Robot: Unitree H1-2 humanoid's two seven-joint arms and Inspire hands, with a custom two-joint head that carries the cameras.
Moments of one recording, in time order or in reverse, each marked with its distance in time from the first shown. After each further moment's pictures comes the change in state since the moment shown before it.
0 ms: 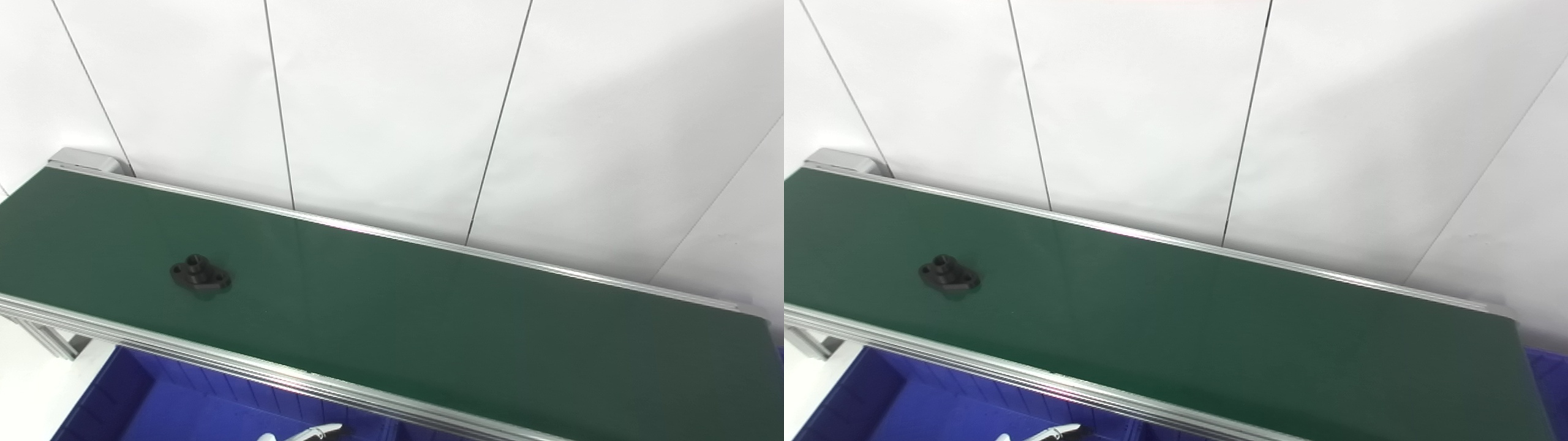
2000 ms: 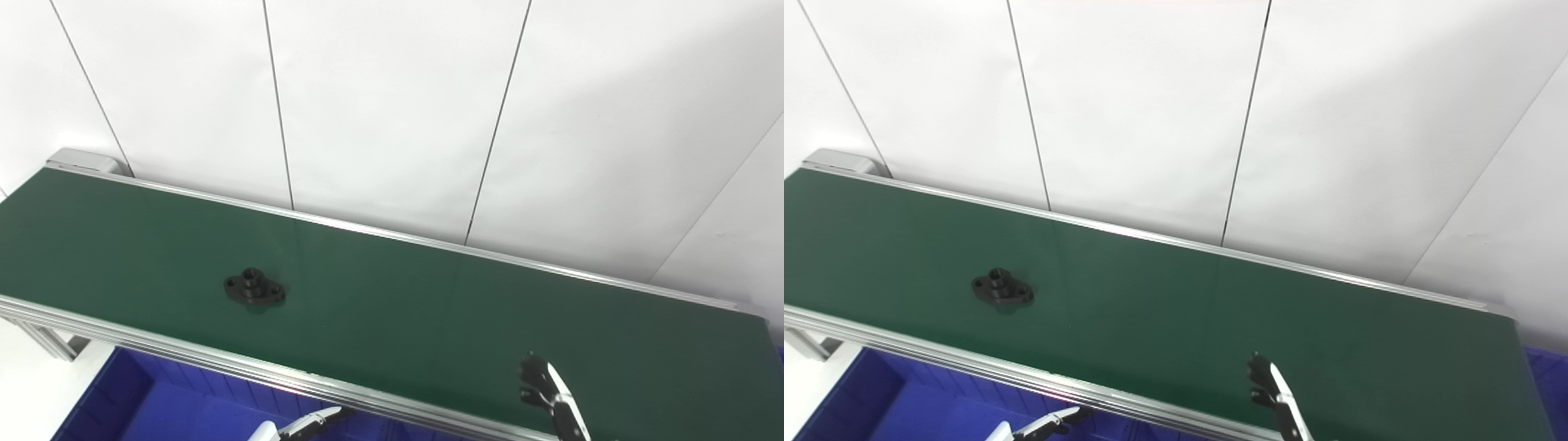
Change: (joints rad) left arm -0.047 0.004 -0.033 0.005 -0.006 0.000 0.047; right arm -0.107 0.045 -0.042 -0.351 -0.010 0.013 -0.068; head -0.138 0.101
